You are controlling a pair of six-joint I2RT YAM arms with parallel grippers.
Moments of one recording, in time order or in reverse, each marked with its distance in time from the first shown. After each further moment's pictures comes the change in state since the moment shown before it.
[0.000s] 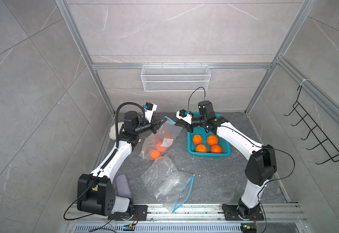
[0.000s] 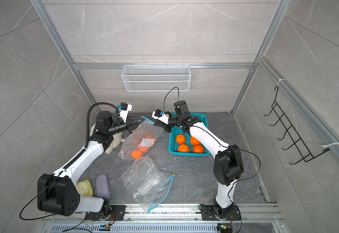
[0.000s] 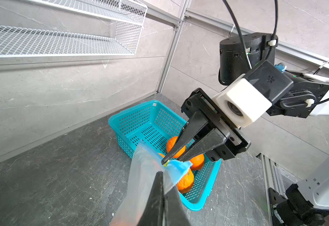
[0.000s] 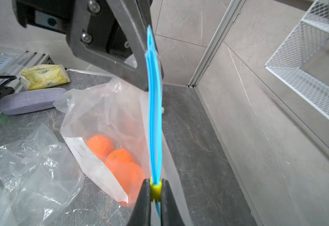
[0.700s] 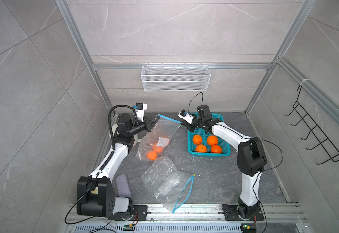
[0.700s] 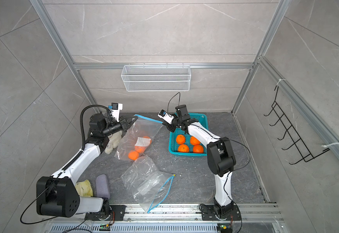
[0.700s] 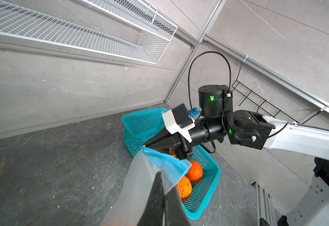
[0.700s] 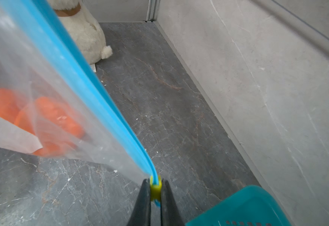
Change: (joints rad) left arm 0.096 -0.036 -0.094 0.135 -0.003 -0.233; right arm -0.065 0.167 -0.004 0.086 0.304 0.084
